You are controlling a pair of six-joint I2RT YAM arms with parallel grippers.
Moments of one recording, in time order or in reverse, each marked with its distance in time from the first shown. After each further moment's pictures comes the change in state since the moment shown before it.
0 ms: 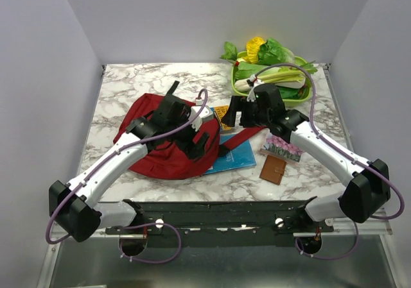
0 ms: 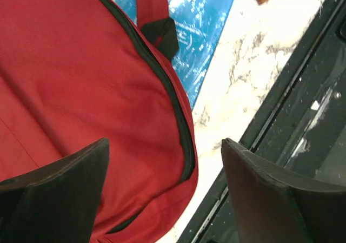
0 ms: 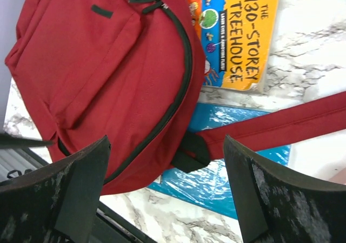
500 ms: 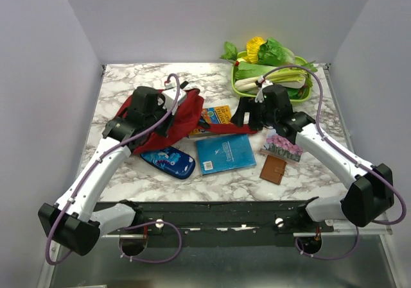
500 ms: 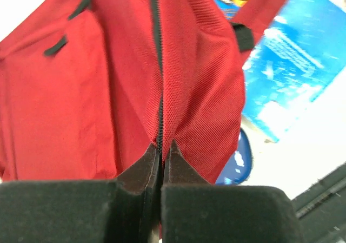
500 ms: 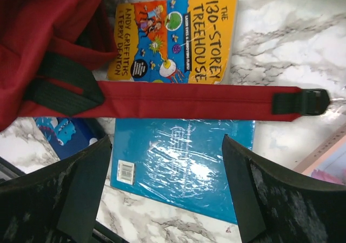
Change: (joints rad) left arm 0.228 -0.073 0.059 0.015 -0.269 0.051; right arm -0.080 -0.049 -0.057 0.010 0.008 -0.067
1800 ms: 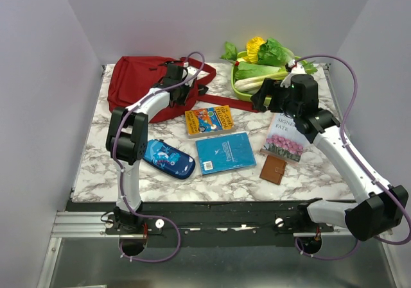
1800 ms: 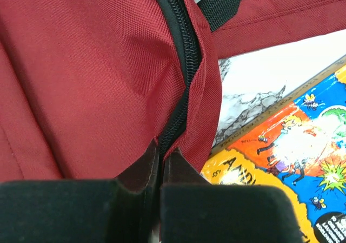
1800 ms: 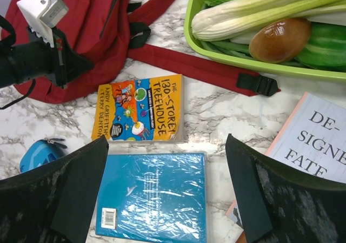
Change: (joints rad) left arm 0.096 0.941 0.422 0.396 -0.056 -0.027; right arm -0.142 -0.107 0.058 0.021 0.083 -0.050
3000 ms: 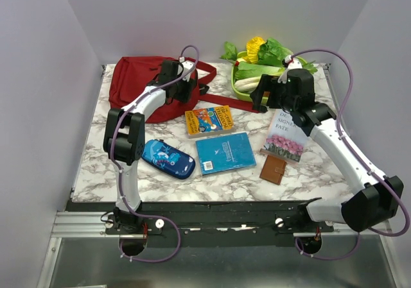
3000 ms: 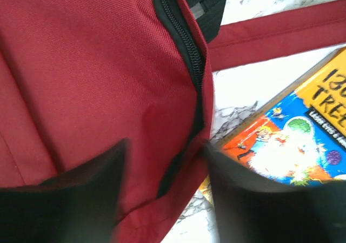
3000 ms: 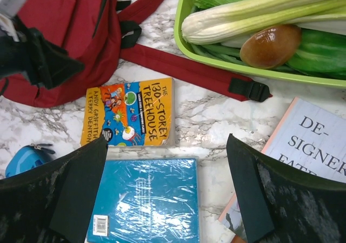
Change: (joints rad) left arm 0.028 -0.048 0.003 0.025 0.127 -0.048; right arm 0.000 0.086 0.078 -0.037 0.034 -0.025
